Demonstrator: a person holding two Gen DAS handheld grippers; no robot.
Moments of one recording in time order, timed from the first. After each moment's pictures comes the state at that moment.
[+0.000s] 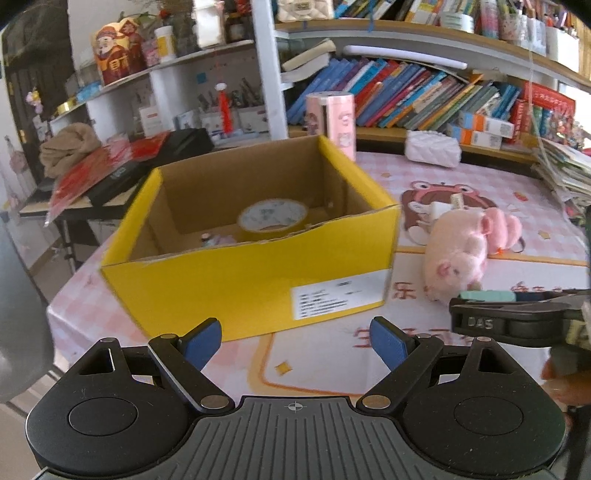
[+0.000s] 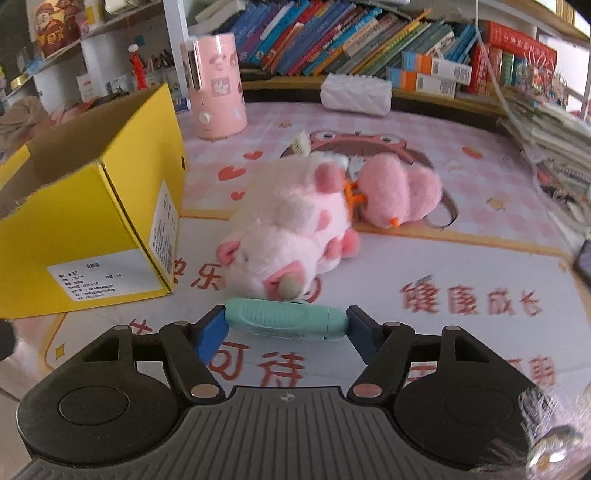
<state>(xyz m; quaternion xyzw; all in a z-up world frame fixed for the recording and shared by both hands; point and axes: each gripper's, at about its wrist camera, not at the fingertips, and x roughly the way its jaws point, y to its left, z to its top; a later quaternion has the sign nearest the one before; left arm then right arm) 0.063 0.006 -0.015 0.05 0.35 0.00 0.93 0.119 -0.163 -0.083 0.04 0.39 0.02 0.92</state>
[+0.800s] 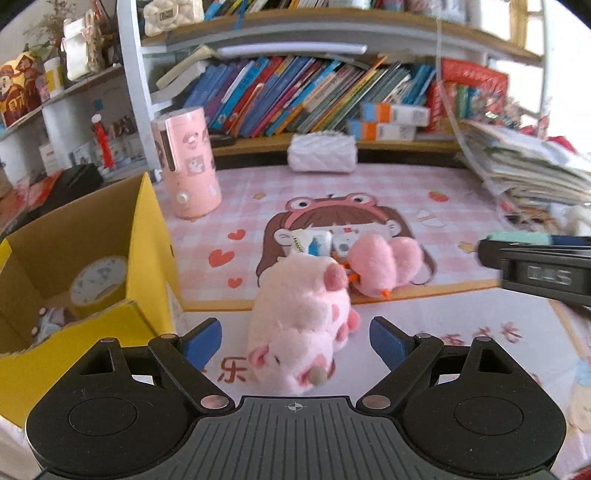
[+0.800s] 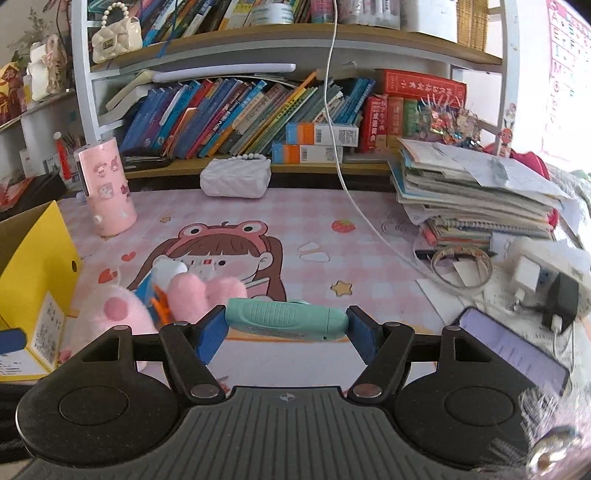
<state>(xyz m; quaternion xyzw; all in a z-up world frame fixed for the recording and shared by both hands) 0.140 -0.135 -0.035 0.08 0.35 -0.09 0.93 0.120 -0.306 -0.032 0.04 0.30 -0.06 0.95</state>
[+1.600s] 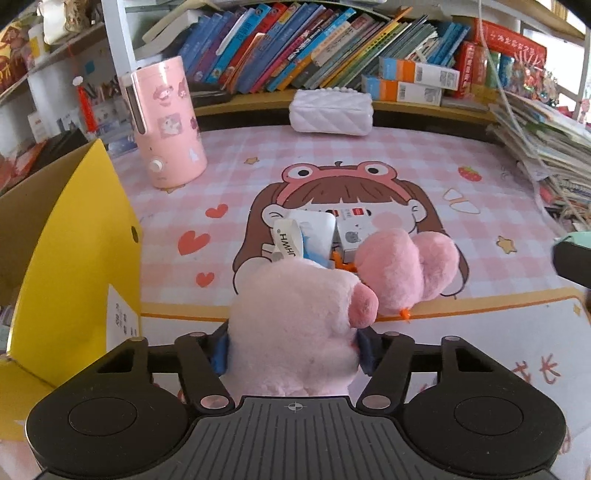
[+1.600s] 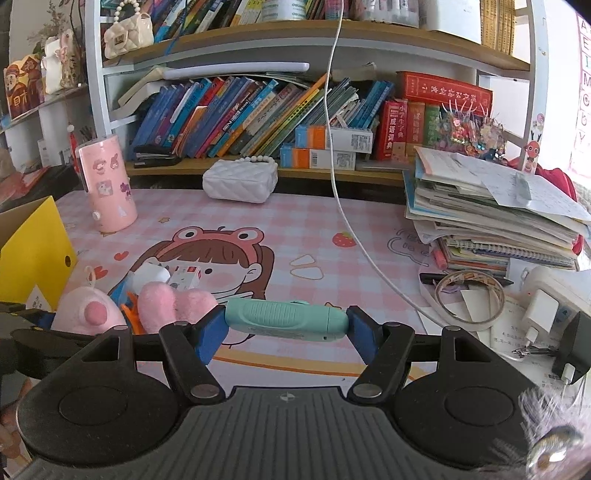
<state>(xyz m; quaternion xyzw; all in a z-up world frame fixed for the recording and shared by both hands) 0.198 -0.159 -0.064 0.07 0.41 -0.07 0.91 0.140 -0.345 -0.038 0.02 0.30 -0.02 0.95</state>
